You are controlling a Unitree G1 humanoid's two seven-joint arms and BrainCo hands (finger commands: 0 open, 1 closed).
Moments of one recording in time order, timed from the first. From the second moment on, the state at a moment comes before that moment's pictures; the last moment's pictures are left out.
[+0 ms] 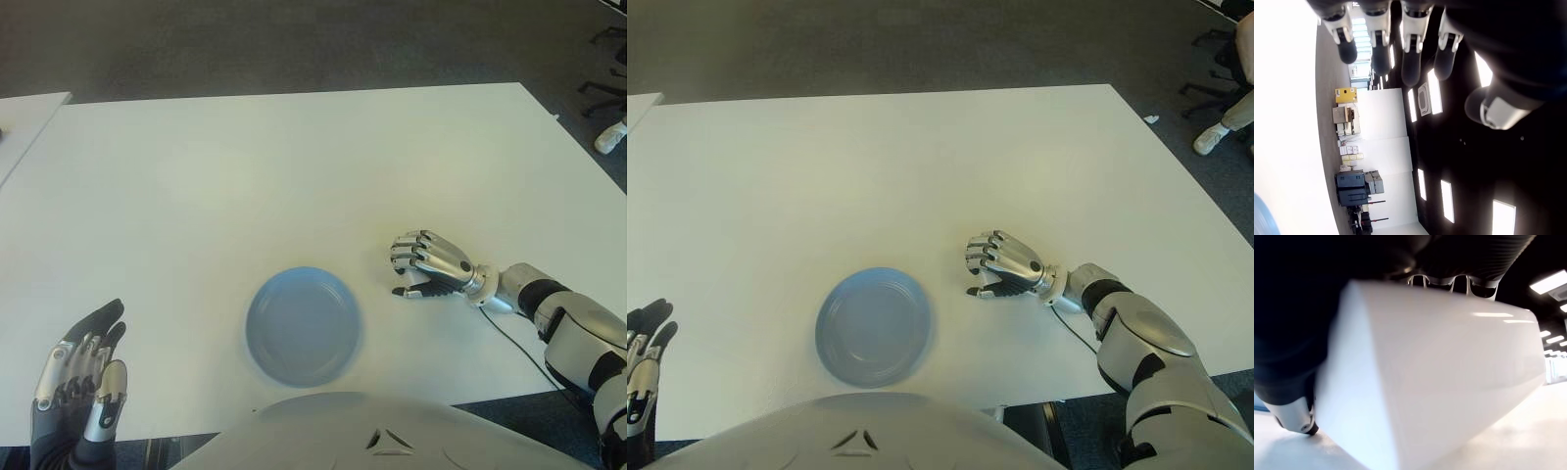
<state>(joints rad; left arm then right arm) 1.40 -0.07 0.06 -0.67 -0.23 -0.82 -0.10 -0.60 -0.64 1.14 1.13 -1.33 -0.83 -1.58</state>
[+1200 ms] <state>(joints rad) 1.35 -0.08 0.11 -0.62 -0.19 -0.81 -0.10 -0.62 -0.62 1.17 1.14 -1.33 -0.76 -1.63</state>
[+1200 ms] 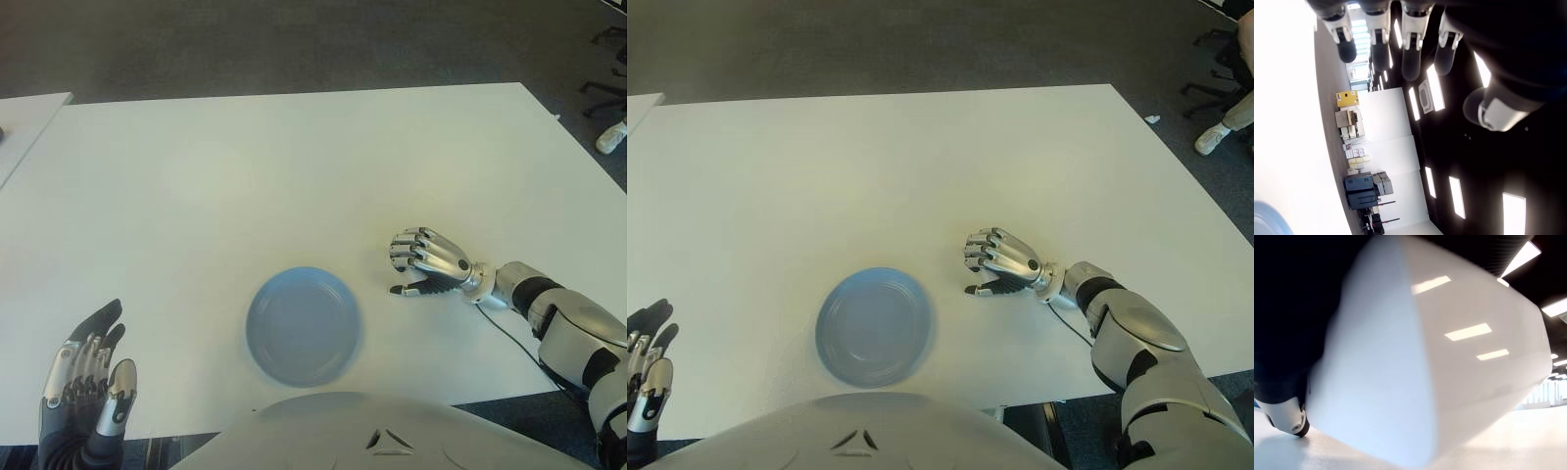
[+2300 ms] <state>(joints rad) 1.32 -0.10 0.02 -0.72 -0.04 -0.56 0.00 -0.69 -0.72 0.98 0.87 -1.26 -0.94 -1.44</state>
